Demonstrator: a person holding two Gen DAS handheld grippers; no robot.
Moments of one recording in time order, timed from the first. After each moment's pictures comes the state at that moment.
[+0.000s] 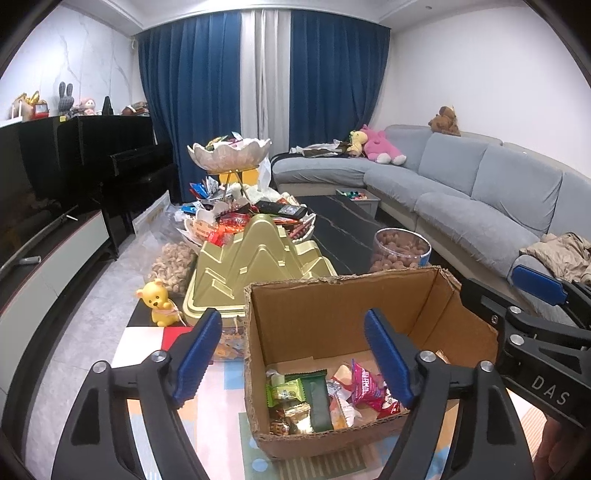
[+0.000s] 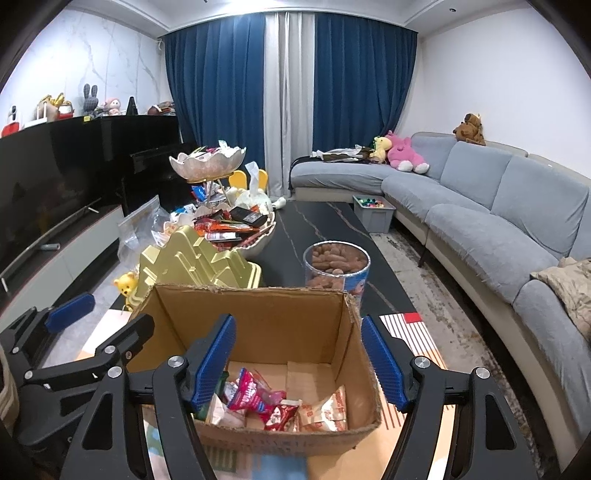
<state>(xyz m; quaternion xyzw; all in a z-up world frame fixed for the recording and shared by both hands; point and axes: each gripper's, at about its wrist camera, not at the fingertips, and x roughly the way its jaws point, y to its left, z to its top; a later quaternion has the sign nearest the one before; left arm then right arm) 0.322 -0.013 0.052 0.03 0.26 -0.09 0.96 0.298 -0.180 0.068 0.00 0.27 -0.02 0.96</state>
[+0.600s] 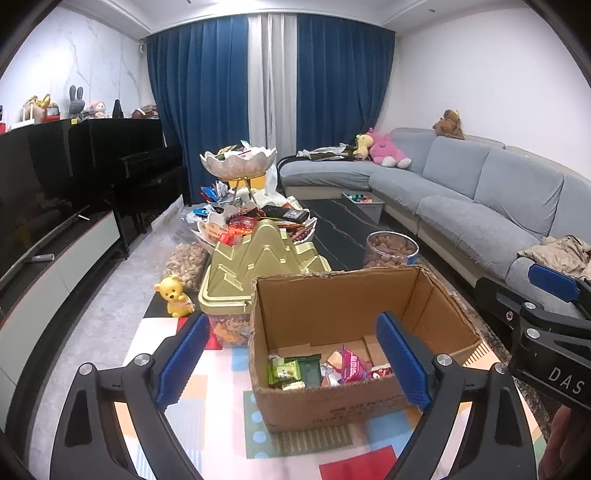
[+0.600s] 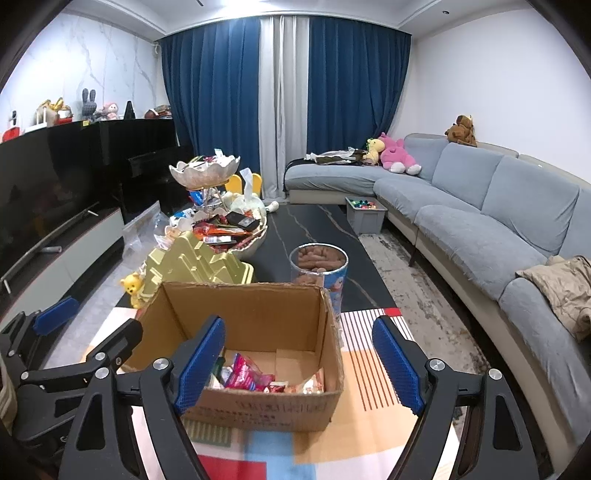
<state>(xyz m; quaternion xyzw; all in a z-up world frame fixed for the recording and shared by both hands) 0.276 -0.013 0.075 0.03 0.25 -0.07 0.96 0.254 -0.194 0.096 0.01 0.27 -0.02 0.96</state>
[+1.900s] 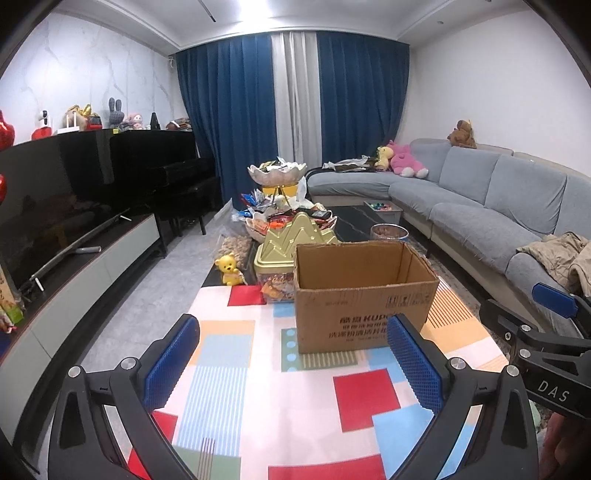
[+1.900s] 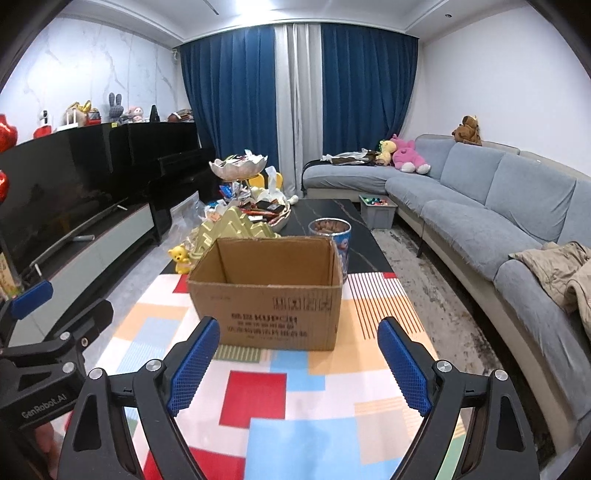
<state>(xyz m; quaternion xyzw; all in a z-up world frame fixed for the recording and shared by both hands) 0.099 0.011 0.099 0.03 0.23 -0.01 0.97 0.102 -0.187 0.100 0.01 0.26 0.01 0.96</state>
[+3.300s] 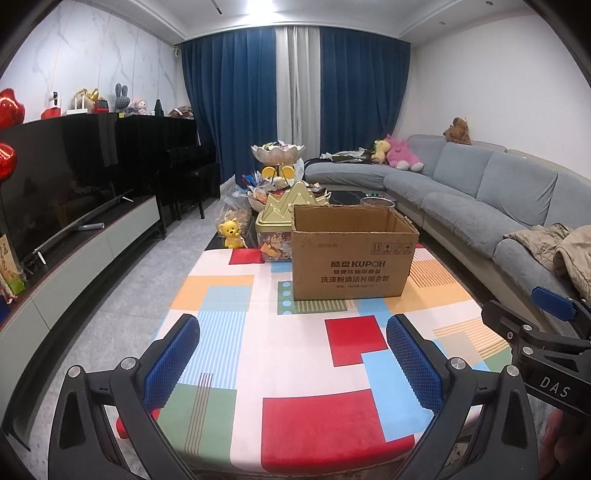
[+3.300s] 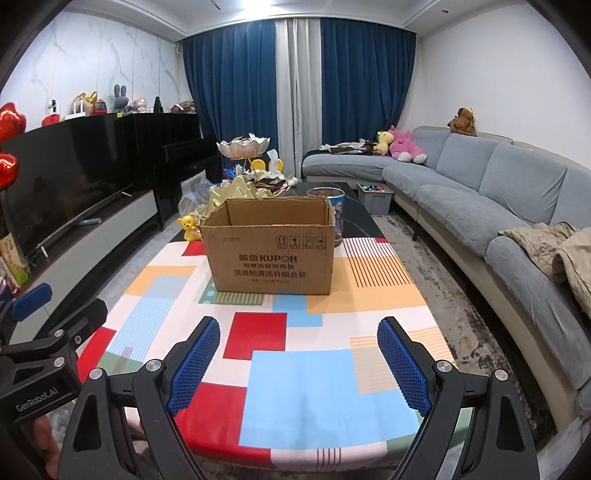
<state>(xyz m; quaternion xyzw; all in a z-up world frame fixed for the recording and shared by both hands) 0.017 0.018 0.061 0.02 0.25 -0.02 0.97 0.020 -0.184 0.064 0.01 0.28 0.01 0.96</state>
